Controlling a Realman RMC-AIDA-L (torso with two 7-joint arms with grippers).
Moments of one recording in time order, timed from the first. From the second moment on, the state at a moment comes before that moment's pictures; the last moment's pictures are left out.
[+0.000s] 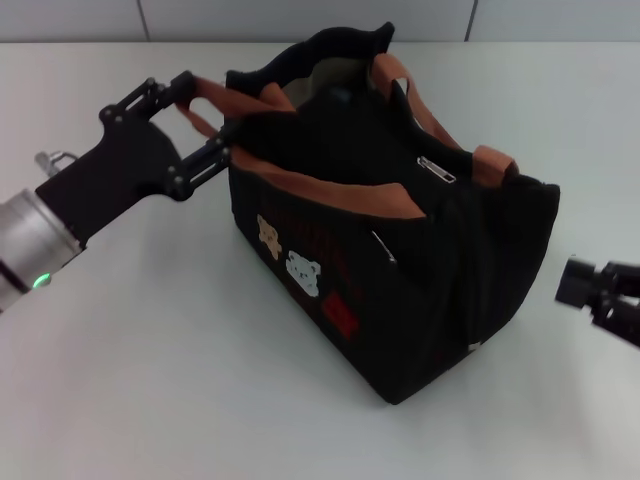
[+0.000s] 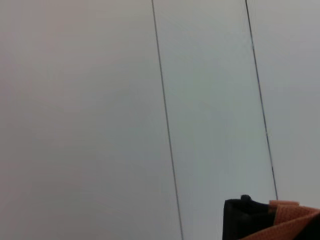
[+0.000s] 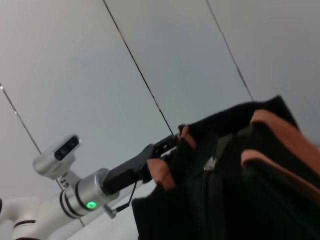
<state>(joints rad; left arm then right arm) -0.46 -2.07 0.74 0.23 1.36 1.46 -0.54 0.10 2.08 -0.85 -0.86 -1.65 -1.76 1.52</state>
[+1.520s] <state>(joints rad) -0.36 -2.07 1.00 0.08 1.37 1.78 -0.53 0.56 2.07 -0.84 -0.80 -1.79 -1.30 1.55</state>
